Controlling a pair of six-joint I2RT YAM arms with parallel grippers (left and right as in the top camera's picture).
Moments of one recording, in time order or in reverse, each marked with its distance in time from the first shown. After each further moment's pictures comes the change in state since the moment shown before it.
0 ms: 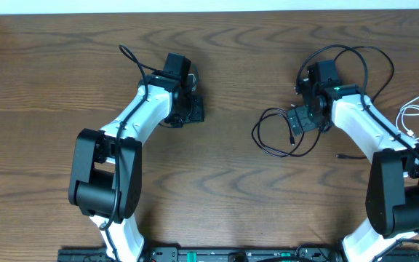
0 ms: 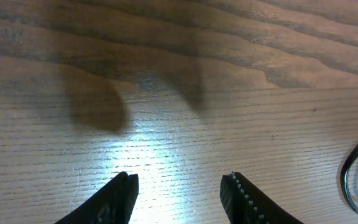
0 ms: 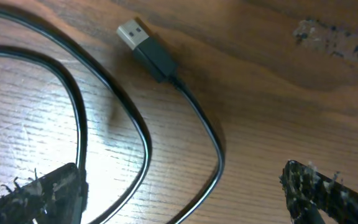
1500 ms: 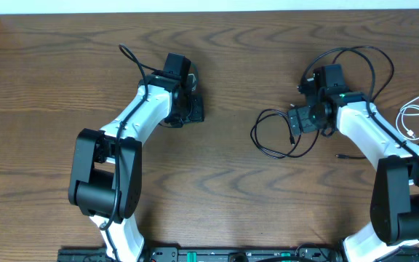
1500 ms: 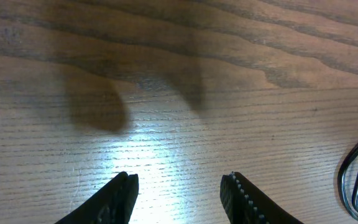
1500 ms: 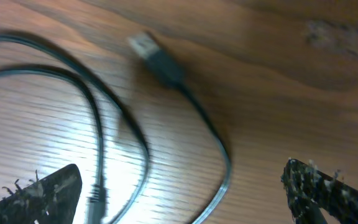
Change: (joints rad) left arm 0.000 0.000 0.000 0.000 0.000 0.000; right arm -0.026 -0.048 -0.070 0.087 -0.068 0.038
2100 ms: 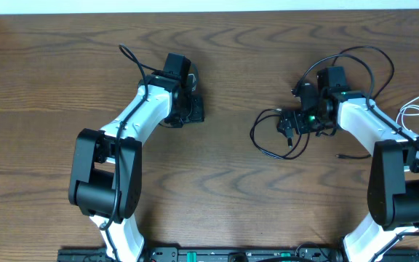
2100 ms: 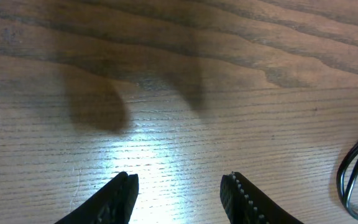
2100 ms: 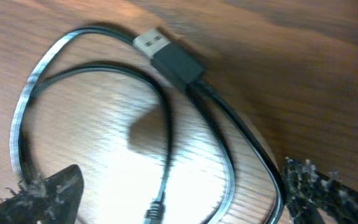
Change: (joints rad) left arm 0.000 0.000 0.000 0.000 0.000 0.000; right arm -0.037 0.090 0.010 0.002 -0.367 0.001
